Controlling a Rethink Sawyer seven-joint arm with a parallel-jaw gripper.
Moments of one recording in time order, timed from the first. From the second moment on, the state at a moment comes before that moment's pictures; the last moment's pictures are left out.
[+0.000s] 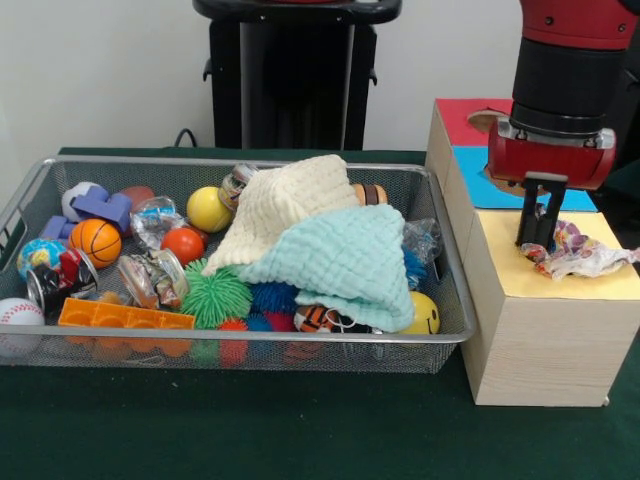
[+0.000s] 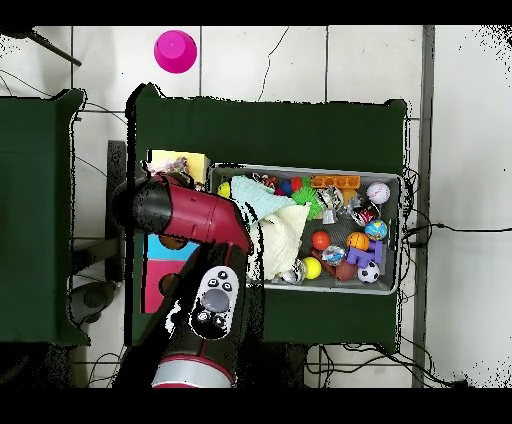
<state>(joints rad) 0.21 -0.48 -0.26 1.50 0.43 0.42 1.72</state>
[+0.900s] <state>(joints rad) 0.22 -0.52 -0.26 1.58 0.50 0.43 1.72</state>
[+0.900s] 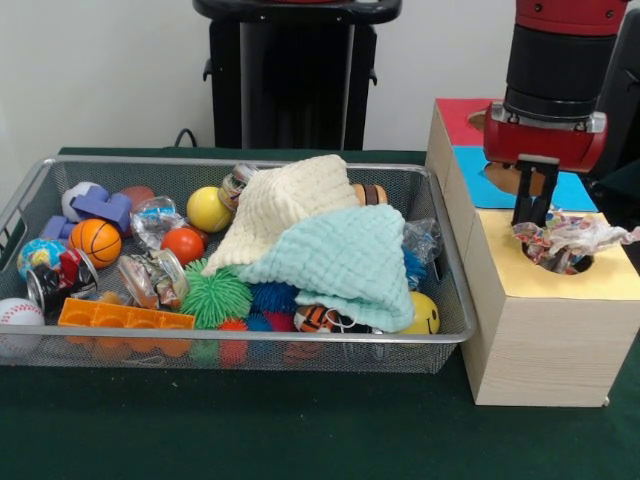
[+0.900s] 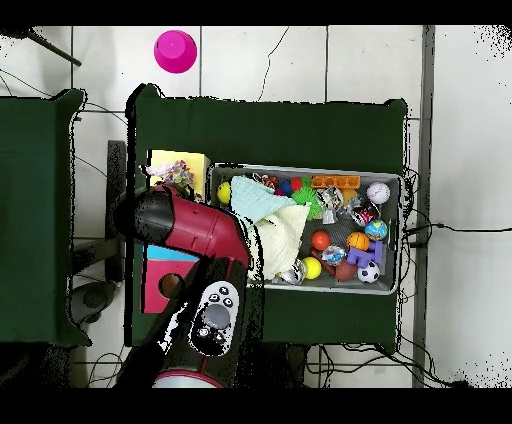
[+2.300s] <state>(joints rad) 0.17 -0.54 -0.19 1.59 0.58 0.43 1.72</state>
